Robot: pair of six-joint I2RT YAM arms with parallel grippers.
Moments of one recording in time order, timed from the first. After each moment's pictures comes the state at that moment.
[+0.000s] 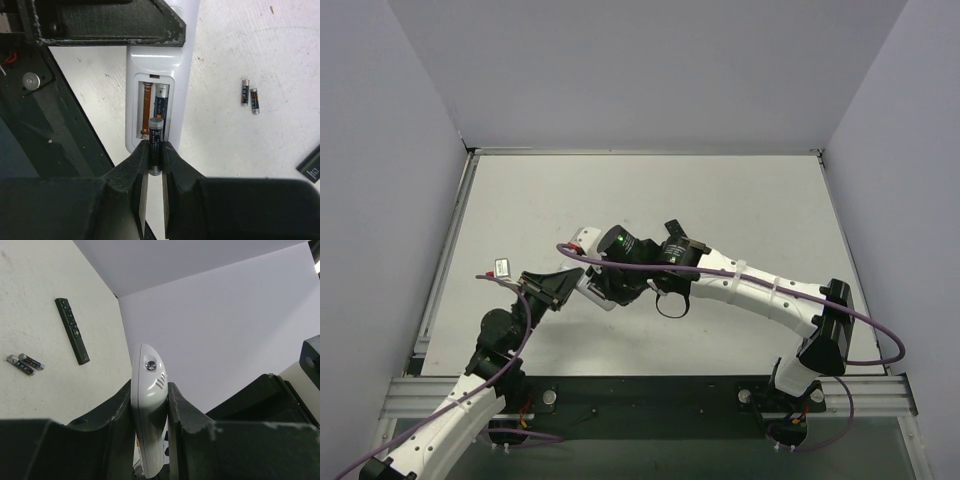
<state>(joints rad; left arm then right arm) -0.47 0.35 0.03 0.48 0.03 -1.36 1.14 1.62 1.53 -0.76 0.01 0.04</state>
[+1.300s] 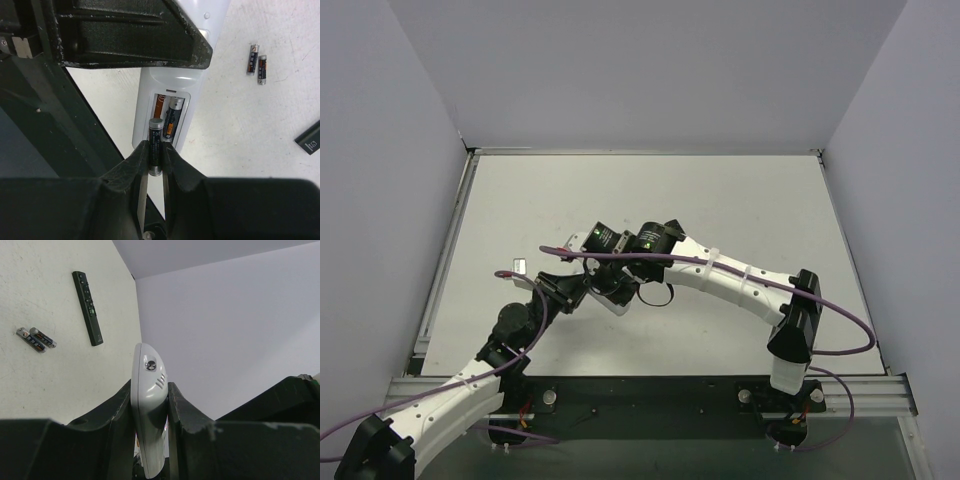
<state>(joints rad) -0.61 0.59 0.03 0.60 -0.06 -1.39 1.14 1.79 1.77 -1.07 0.01 0.01</state>
